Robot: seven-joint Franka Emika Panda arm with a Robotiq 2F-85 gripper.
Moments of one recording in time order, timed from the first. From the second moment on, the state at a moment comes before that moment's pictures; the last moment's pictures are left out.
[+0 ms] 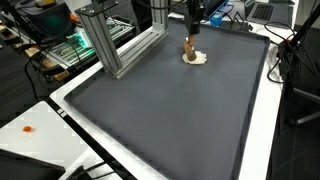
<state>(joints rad) 0.08 0.15 0.15 -2.10 0.07 2.23 -0.59</state>
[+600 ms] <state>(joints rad) 0.08 0.15 0.14 -2.09 0.05 2.19 -0.59</state>
